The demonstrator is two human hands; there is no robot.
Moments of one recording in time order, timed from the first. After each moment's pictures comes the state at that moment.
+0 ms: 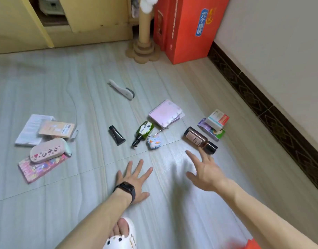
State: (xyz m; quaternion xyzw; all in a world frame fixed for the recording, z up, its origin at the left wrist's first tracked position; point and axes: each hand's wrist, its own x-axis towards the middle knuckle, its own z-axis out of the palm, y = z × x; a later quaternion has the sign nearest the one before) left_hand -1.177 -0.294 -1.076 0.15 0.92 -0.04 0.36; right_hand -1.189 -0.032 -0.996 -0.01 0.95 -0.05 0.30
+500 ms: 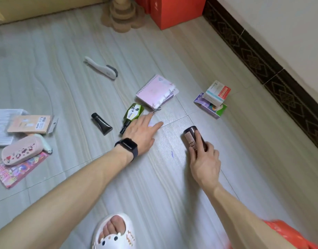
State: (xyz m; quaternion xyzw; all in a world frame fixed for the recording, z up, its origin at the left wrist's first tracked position) left_hand -1.283 -0.244 -1.067 0.29 0.95 0.03 0.09; right_hand -1.163 -0.032 -1.102 0.22 0.96 -0.17 0.03
